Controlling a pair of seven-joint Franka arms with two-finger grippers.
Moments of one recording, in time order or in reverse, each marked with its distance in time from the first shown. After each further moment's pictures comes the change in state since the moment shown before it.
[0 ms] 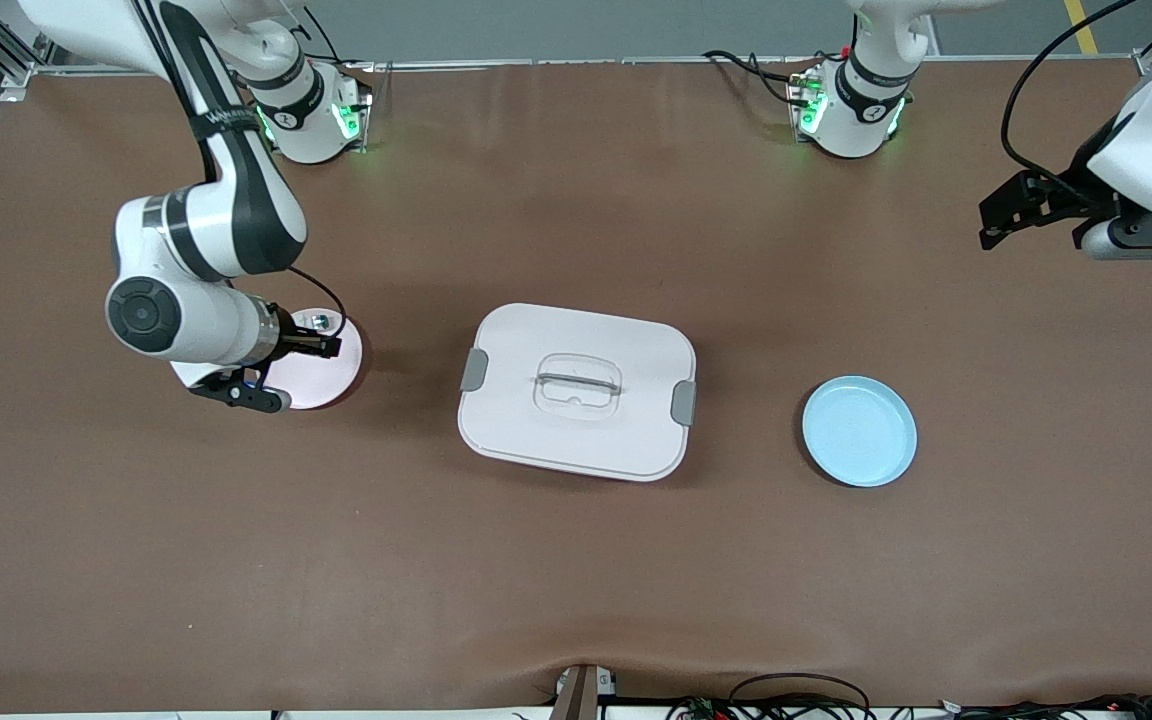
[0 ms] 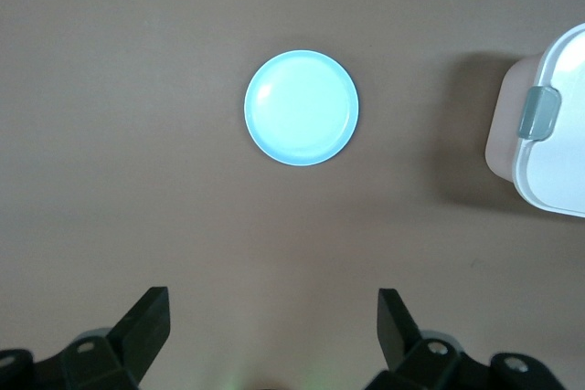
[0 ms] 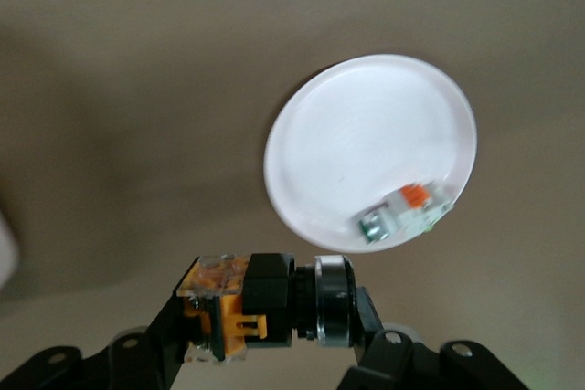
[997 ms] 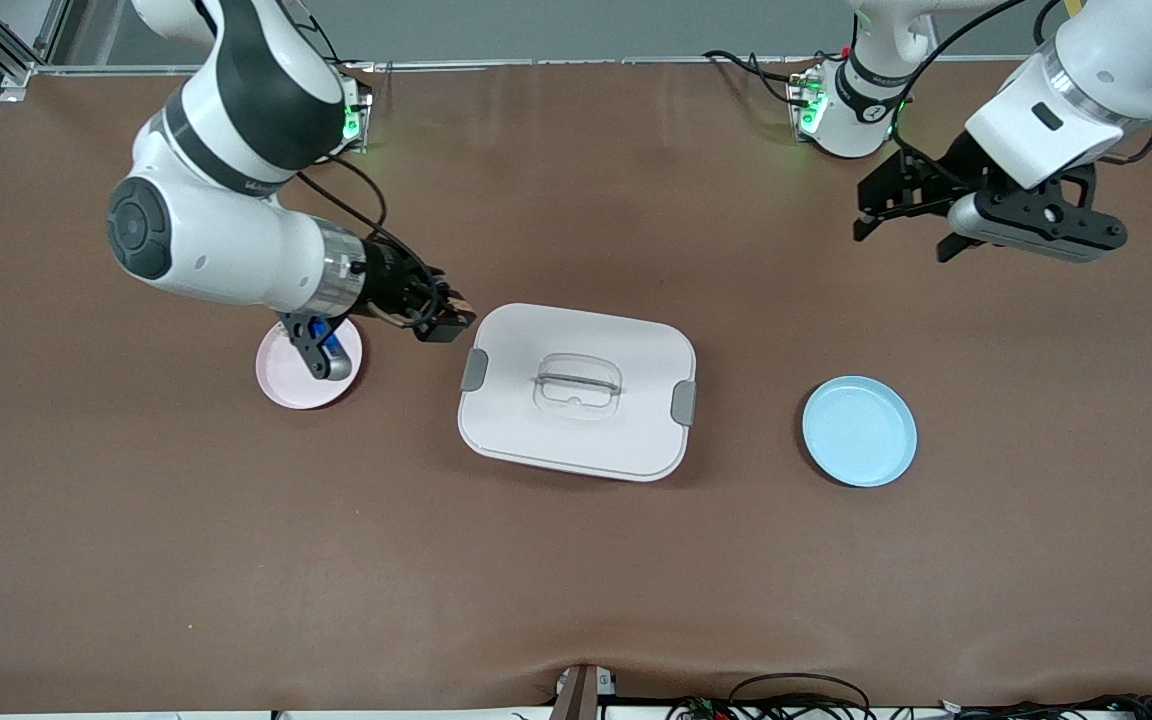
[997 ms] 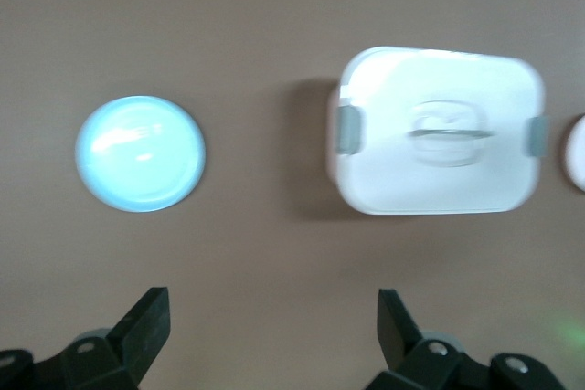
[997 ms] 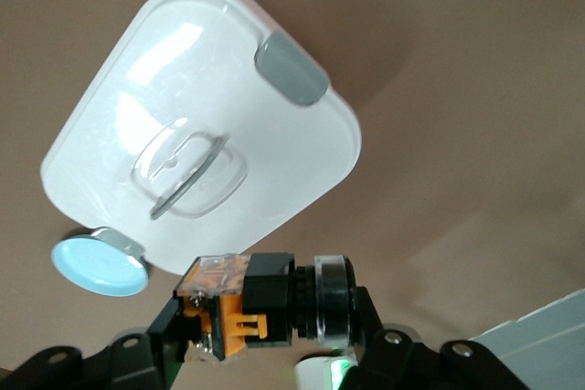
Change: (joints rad) left arm -0.008 0.022 -0.130 -0.003 -0.266 0.158 0.001; right arm 0.198 0.064 0.005 0.404 0.419 -0.083 0.852
